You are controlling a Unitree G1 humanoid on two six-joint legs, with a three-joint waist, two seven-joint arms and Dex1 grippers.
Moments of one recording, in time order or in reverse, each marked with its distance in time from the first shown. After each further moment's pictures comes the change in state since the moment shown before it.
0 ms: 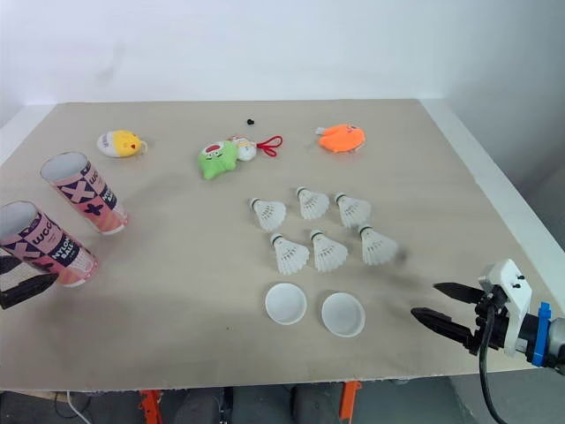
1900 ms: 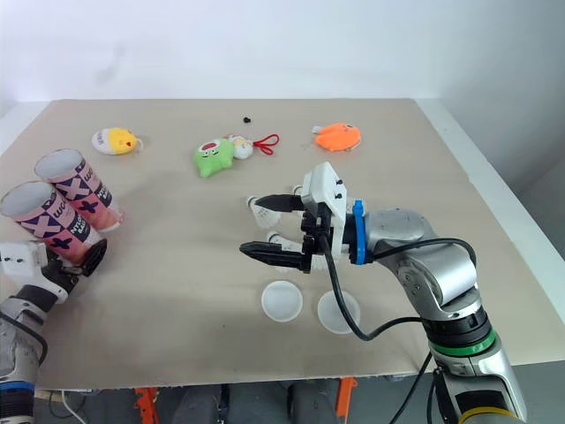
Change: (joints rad) left arm -0.285 -0.465 -0.167 0.217 0.064 -0.492 0.449; right arm -0.854 0.322 0.641 -0.295 0.115 0.186 -0.246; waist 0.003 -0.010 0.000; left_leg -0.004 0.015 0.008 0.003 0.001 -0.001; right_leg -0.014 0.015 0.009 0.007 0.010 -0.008
